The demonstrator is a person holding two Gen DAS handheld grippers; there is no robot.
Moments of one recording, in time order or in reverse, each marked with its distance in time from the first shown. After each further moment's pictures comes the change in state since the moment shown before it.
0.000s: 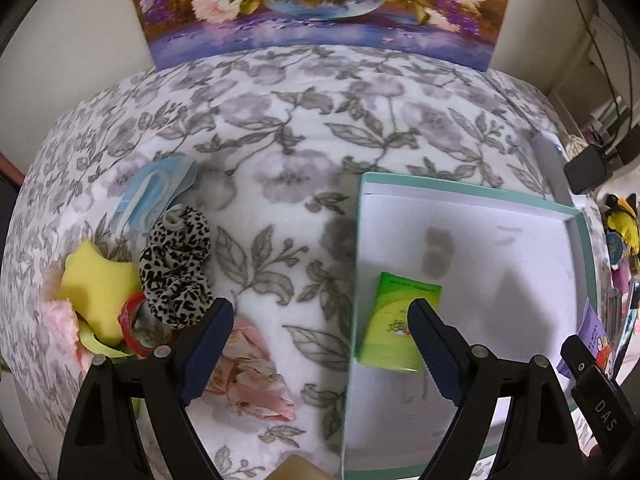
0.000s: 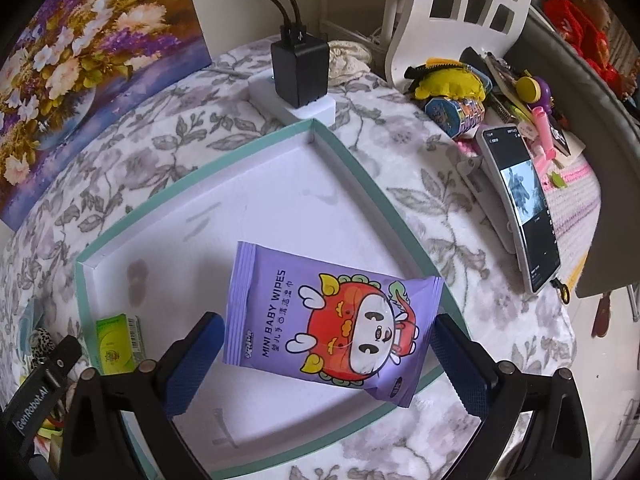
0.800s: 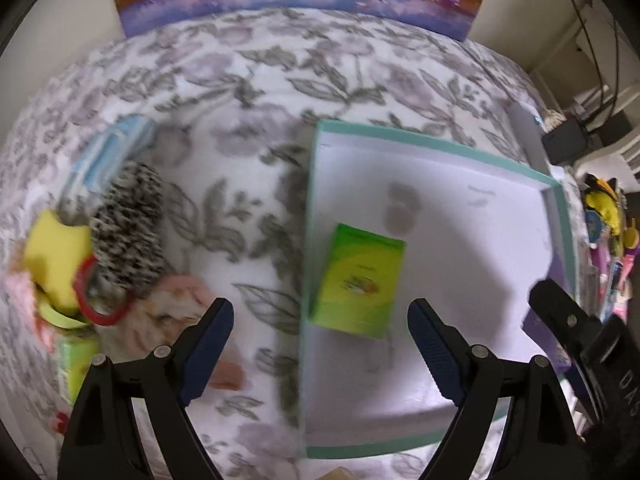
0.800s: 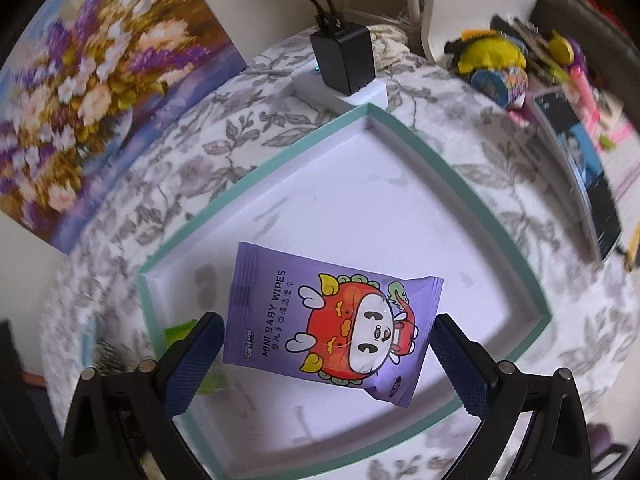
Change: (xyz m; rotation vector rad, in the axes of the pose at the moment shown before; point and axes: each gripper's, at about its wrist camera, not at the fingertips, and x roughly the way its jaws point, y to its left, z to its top) left arm 0.011 -0.006 -0.010 -0.014 0.096 -0.074; right arm 0.002 0.014 -0.003 0.122 0.027 0.256
